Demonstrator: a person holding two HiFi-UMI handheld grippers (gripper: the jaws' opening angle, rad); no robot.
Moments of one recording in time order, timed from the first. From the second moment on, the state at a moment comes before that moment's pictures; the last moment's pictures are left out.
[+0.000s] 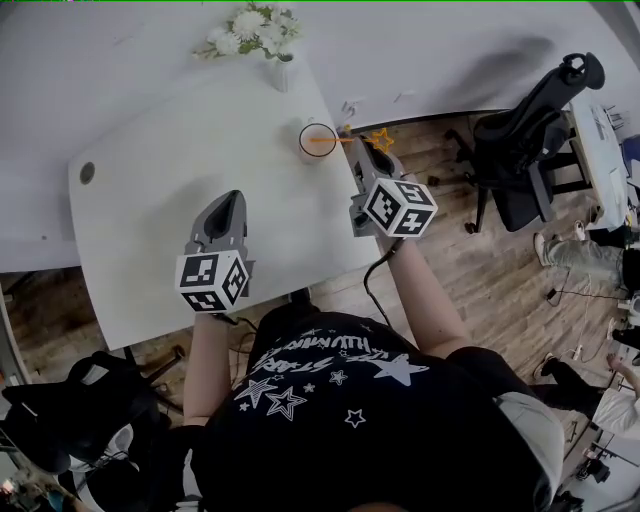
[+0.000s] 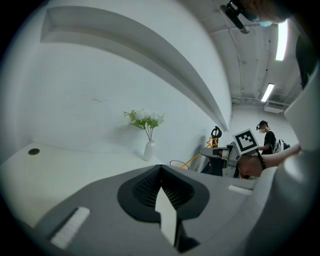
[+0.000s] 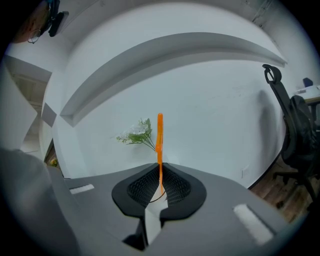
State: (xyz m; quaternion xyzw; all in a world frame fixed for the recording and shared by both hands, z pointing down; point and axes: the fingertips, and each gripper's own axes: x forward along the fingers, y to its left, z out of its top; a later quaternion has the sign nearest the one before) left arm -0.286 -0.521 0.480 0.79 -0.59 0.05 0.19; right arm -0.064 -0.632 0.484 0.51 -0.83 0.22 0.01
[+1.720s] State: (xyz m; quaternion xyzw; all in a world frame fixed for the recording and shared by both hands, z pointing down) left arm -0.179 -0.296 0.412 0.77 -0.62 0.03 0.11; right arm 0.025 -0.410 0.399 0.44 -0.88 0.17 -0.06
